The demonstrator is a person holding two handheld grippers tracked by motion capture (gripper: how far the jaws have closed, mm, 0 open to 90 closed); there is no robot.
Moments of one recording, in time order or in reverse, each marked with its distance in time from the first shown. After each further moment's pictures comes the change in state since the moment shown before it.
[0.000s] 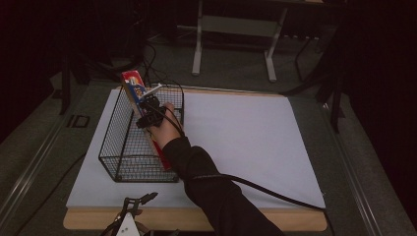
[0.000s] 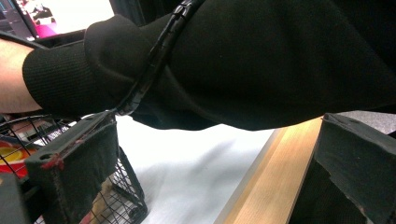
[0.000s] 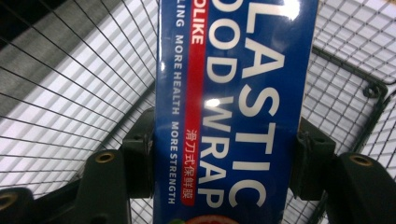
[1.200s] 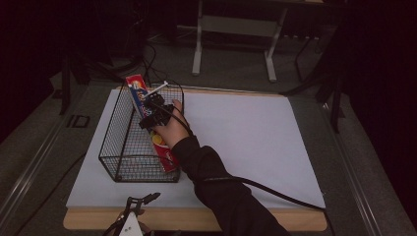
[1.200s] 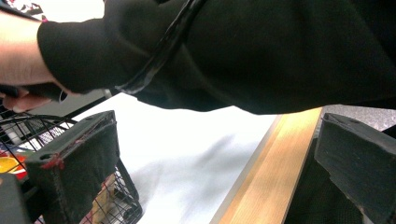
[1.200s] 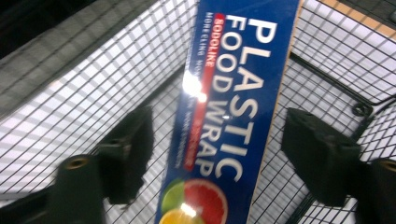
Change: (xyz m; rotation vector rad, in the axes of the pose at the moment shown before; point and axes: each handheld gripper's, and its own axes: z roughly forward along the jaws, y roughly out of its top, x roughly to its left) left arm -0.001 0.000 0.004 0.013 -0.024 0.006; right arm -0.010 -0.005 -0.030 -0.060 0.079 -0.097
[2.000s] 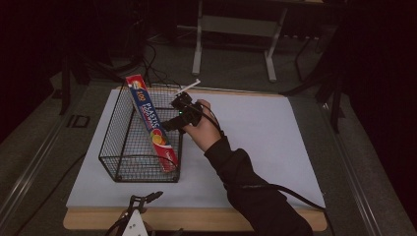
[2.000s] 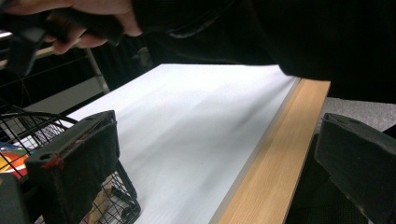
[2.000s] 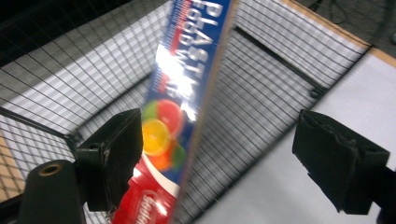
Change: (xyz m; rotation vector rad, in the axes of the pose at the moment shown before) left arm 0.001 -0.001 0.008 0.025 -0.006 0.005; right arm -0.047 -0.039 -0.074 -0.069 0.049 -0.053
